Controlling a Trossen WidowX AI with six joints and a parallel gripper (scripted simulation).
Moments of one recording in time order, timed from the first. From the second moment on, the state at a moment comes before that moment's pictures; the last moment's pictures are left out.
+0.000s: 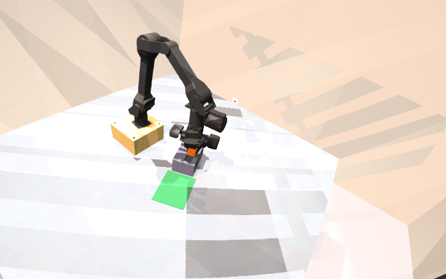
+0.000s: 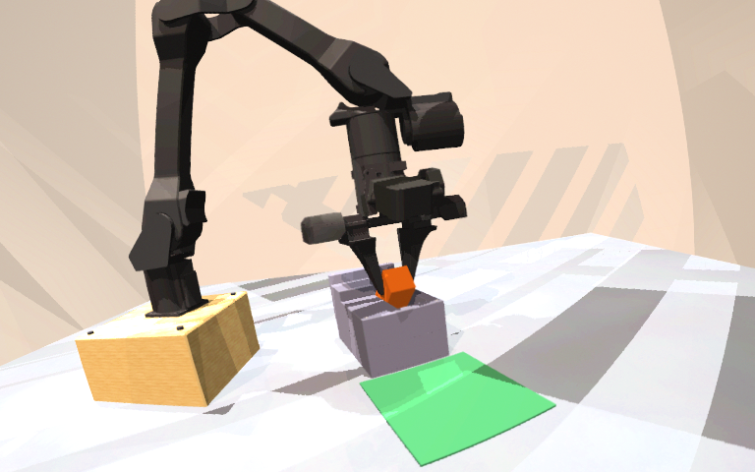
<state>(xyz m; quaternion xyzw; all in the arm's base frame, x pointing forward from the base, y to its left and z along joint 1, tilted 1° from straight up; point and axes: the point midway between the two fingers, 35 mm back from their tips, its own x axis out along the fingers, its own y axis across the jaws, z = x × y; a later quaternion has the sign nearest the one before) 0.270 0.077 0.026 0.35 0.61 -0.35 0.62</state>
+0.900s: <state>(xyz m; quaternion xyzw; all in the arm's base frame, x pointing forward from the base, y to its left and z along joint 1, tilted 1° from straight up) 0.268 0.076 0.035 0.35 0.61 -0.35 0.62</state>
